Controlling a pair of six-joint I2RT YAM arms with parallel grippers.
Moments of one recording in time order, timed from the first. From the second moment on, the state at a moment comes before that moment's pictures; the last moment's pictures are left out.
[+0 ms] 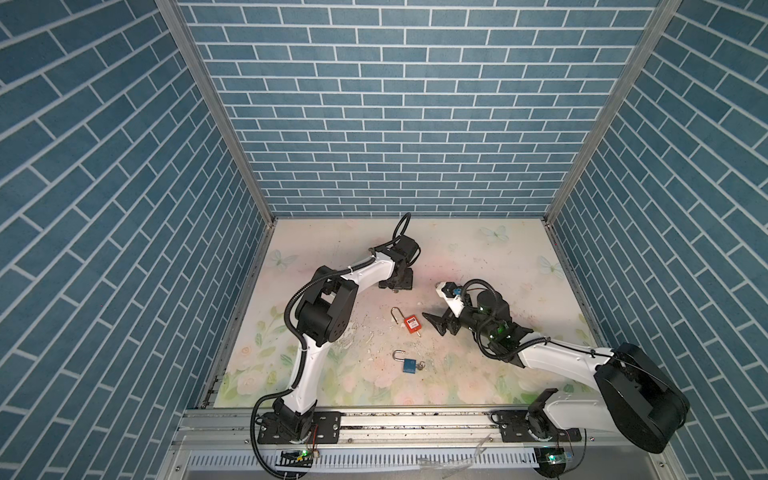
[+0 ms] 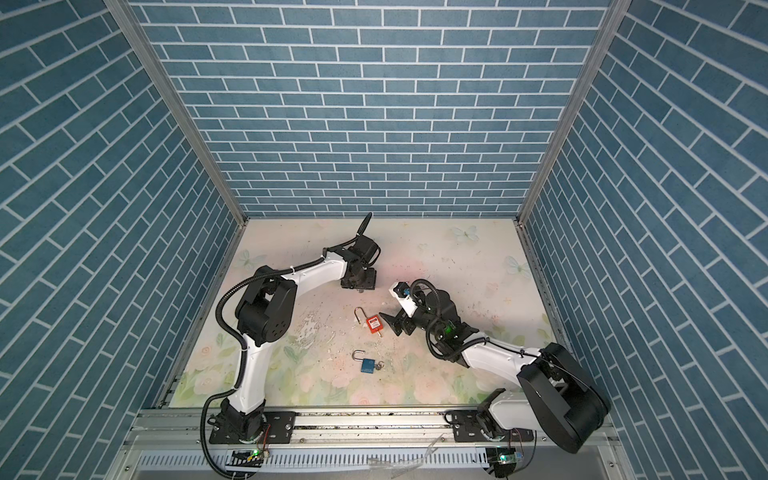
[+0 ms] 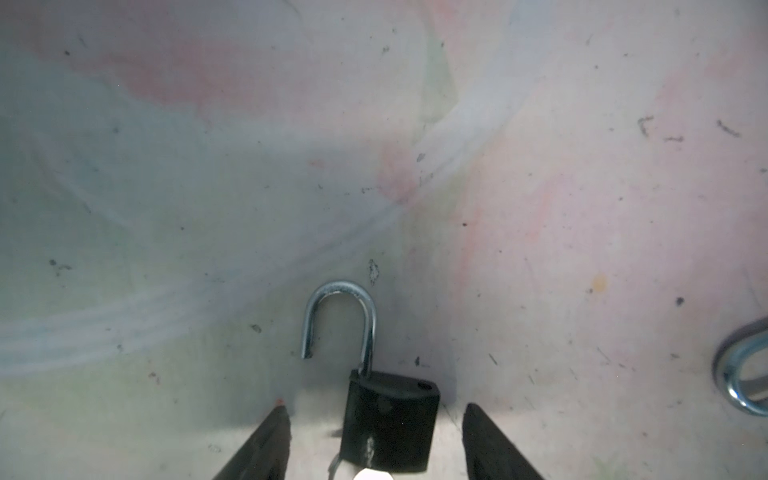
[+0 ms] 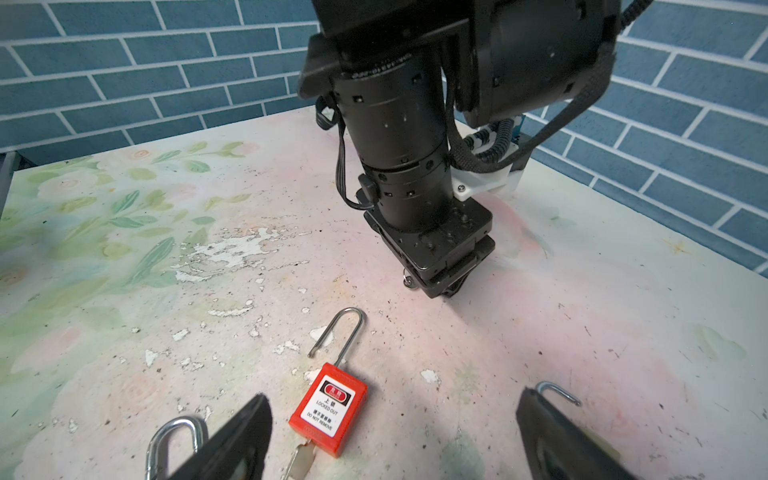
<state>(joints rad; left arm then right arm) -0.59 2.19 1.66 -0.69 -0.12 -0.49 0.70 1.30 0.45 0.52 -0.28 -0.16</state>
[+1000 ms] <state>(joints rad) -0.61 2.17 1.63 -0.65 -0.14 -0.47 0.70 1.15 0.47 0.43 -0.05 -0.07</state>
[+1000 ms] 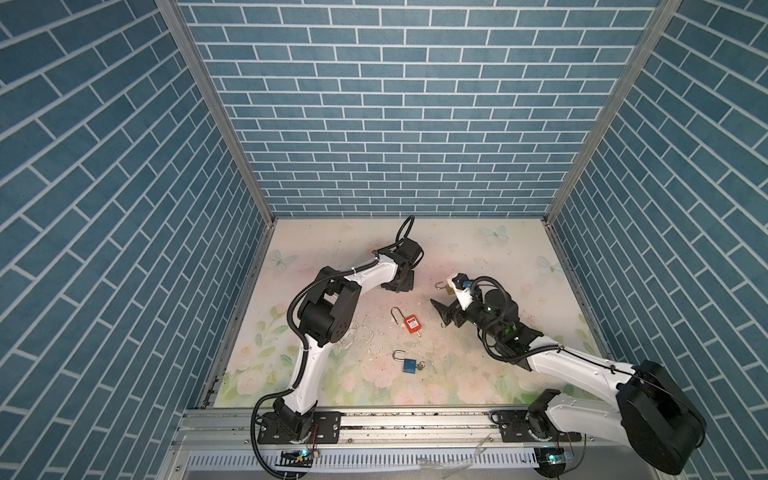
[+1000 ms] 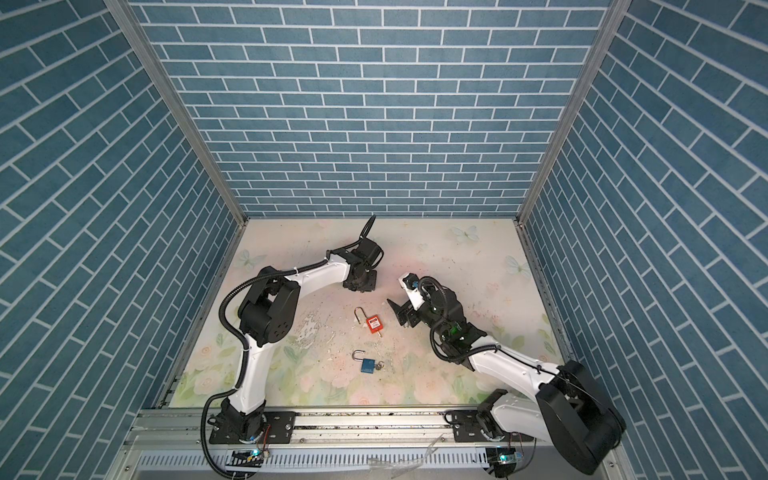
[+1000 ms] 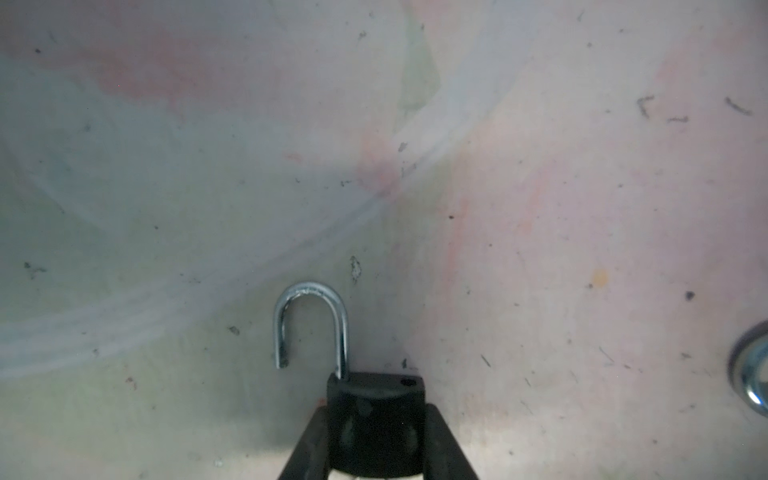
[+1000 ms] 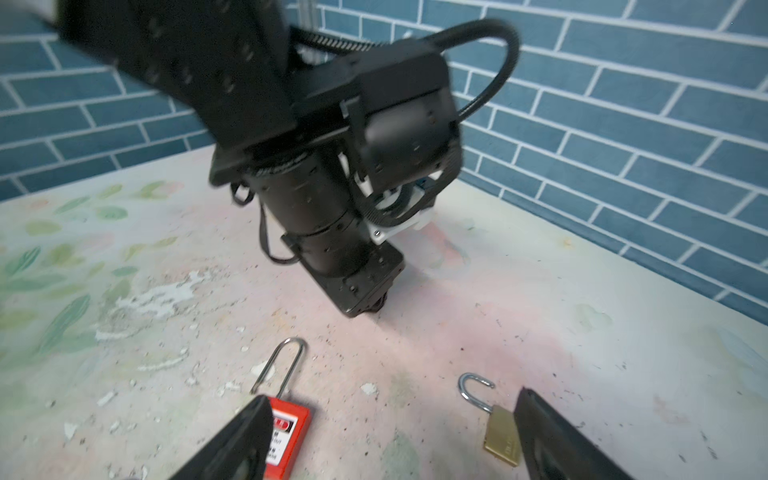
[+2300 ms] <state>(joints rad) -0.72 1.49 0.87 0.22 0.34 0.87 0.41 1.16 0.96 -0.34 -0.40 0.19</state>
